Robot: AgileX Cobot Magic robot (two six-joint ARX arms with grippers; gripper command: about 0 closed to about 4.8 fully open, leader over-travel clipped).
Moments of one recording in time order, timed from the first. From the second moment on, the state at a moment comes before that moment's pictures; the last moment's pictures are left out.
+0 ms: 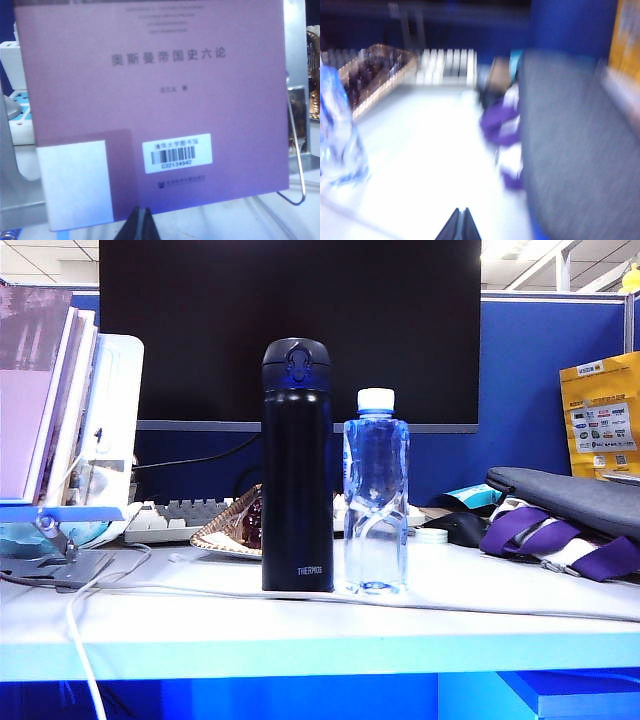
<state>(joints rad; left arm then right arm) -0.06 0.00 0.01 -0.15 -0.06 0.03 0.08 0.00 0.11 -0.22 -0.11 -0.02</state>
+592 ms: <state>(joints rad) -0.06 0.00 0.01 -0.15 -0.06 0.03 0.08 0.00 0.03 -0.23 -0.10 0.08</state>
